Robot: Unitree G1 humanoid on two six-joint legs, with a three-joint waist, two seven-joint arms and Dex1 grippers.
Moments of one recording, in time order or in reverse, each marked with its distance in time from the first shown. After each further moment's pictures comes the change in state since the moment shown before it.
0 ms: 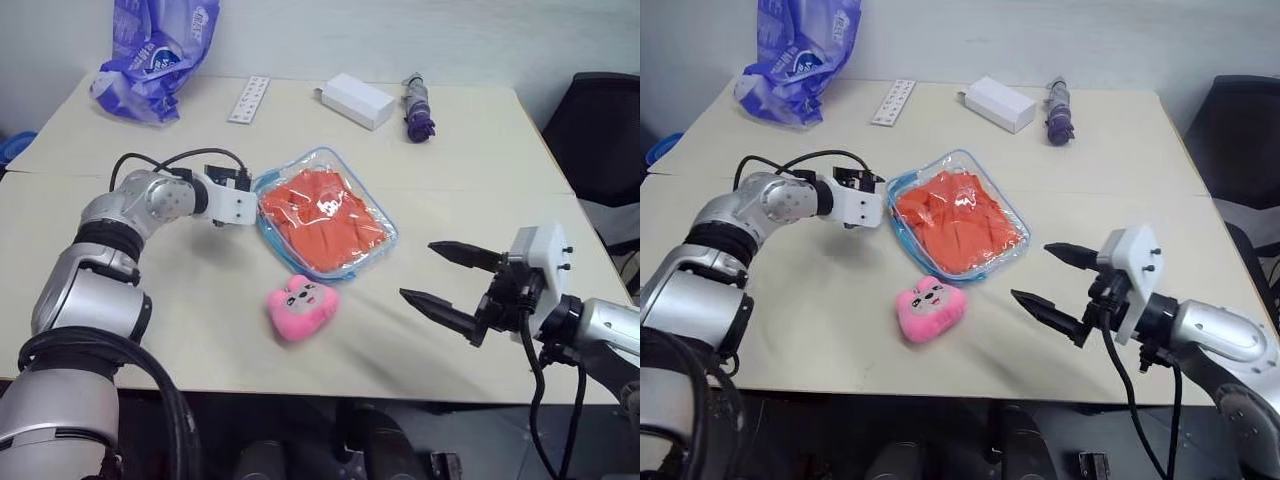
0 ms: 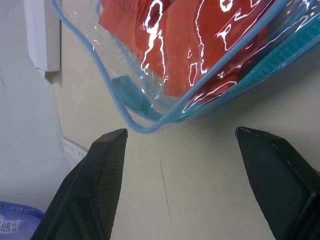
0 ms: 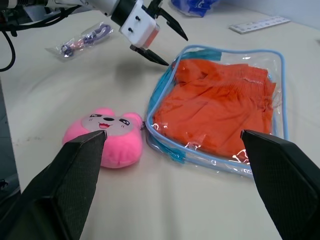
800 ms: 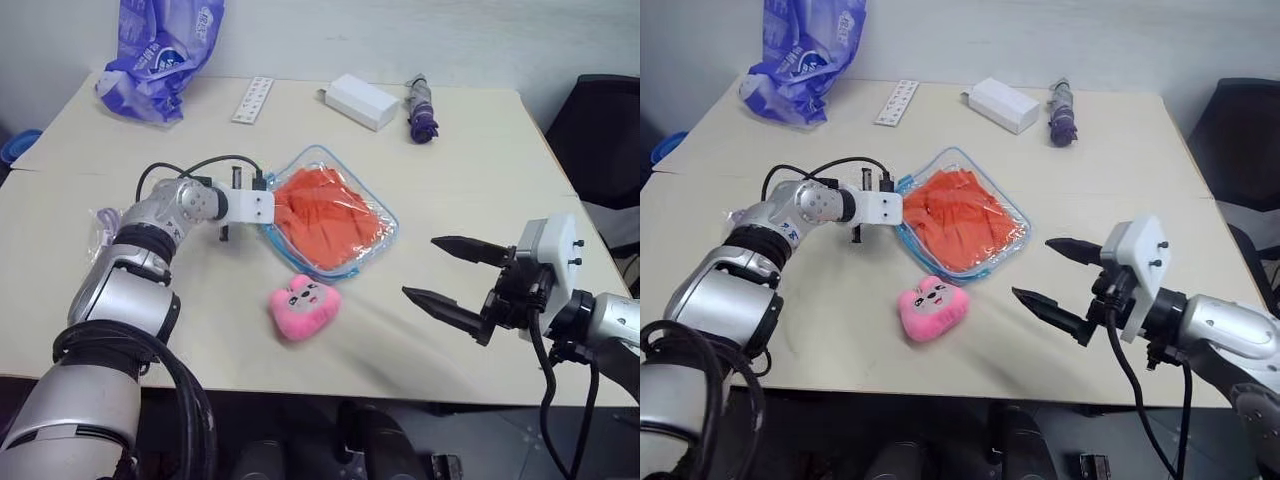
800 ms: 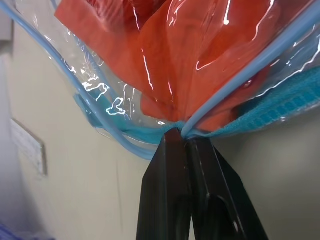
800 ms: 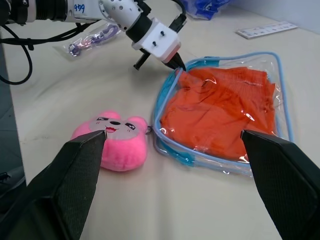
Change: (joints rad) left arm 0.108 -0.077 0.149 -0.154 -0.168 0.386 -0.269; right arm -0.039 -0.075 0.035 0.009 0.057 -0.002 -0.019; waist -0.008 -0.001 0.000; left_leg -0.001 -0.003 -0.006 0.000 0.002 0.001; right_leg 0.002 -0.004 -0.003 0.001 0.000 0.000
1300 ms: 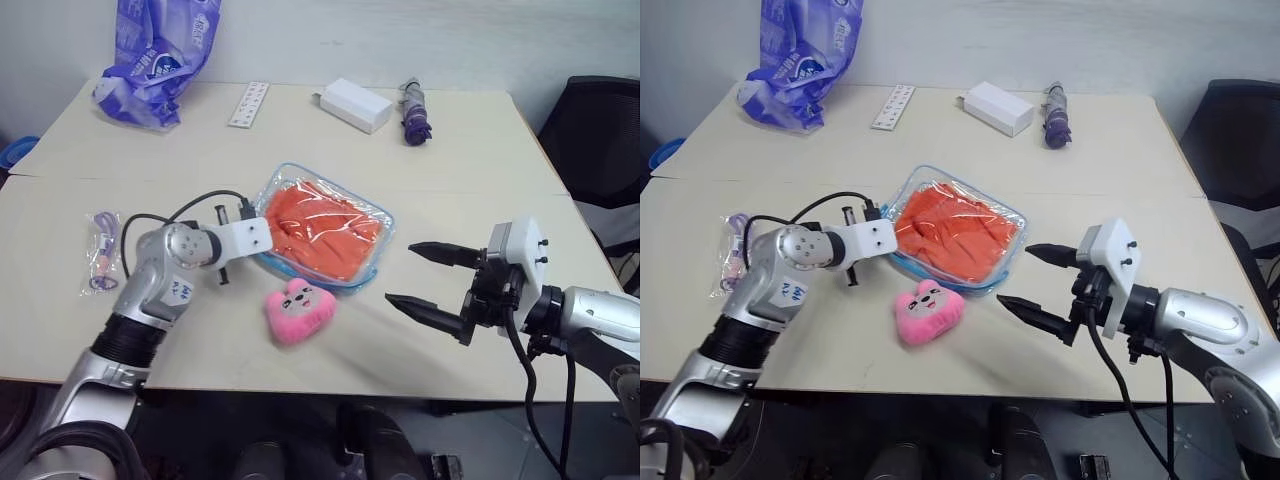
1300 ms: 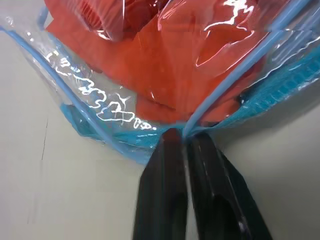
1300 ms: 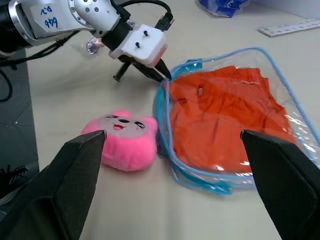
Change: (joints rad) left arm 0.540 0.131 0.098 -1.116 0.004 0.751 -0.219; right arm -0.074 0.009 0.106 0.086 -0.069 -0.036 0.063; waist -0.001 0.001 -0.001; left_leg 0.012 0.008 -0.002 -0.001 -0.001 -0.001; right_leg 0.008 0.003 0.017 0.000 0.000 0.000
